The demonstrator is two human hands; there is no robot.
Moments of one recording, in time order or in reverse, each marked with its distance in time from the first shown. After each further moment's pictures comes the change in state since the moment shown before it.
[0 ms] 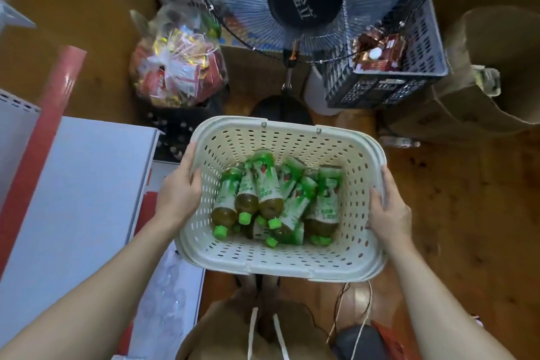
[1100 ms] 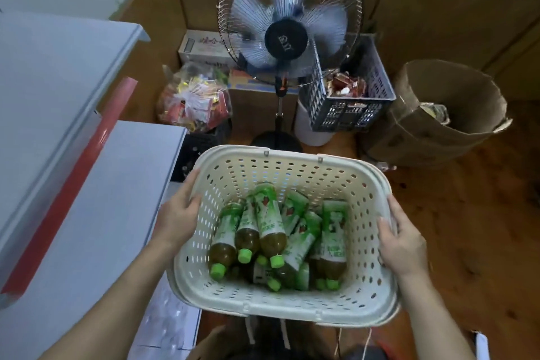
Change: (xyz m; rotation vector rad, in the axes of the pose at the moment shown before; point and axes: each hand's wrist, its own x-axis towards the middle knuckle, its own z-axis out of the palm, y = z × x) left_hand -0.202 -0.023 -0.049 -0.125 0.092 0.087; right_hand -0.202 0.050 -0.082 0.139 0.141 -0.025
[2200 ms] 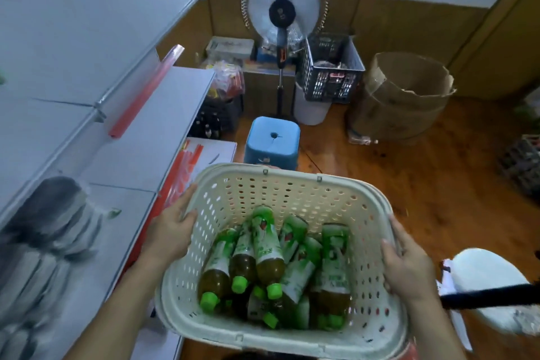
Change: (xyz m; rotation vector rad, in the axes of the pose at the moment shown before) left_hand -0.532 -0.139 -0.020 -0.105 0.081 -0.022; right_hand -0.444 0.259 -0.153 0.003 0.019 -0.069
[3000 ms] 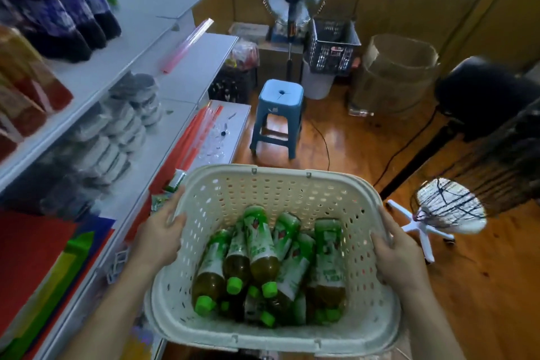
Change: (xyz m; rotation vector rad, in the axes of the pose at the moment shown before) left_hand -0.442 -0.156 -0.050 -0.079 0.101 0.010; right_hand -0.361 0.173 -0.127 0.085 -0.076 -0.098
